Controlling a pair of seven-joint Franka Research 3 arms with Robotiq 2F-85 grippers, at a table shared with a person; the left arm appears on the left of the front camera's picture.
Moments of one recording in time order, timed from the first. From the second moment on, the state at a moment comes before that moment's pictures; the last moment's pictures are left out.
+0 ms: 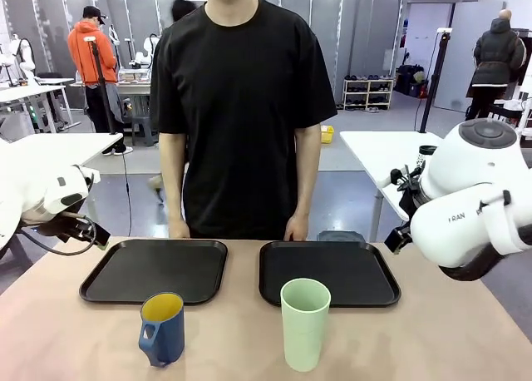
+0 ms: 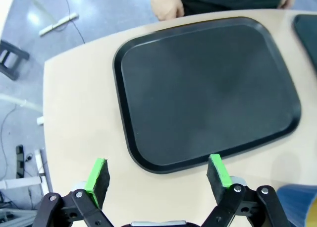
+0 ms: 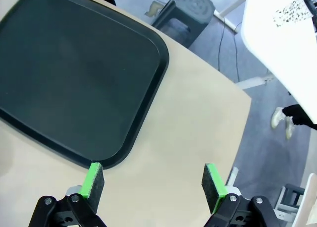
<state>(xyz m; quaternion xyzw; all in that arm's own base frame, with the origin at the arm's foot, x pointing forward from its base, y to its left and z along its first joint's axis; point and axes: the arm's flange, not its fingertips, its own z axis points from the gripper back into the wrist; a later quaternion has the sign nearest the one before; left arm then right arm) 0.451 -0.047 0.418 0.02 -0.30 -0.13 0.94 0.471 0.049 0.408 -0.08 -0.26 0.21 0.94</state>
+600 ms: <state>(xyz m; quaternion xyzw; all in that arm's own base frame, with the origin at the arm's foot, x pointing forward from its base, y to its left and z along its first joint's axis) 0.471 -0.039 0.408 0.01 -0.29 -0.10 0.95 0.492 0.039 0.386 -0.06 -0.24 0.19 0.95</state>
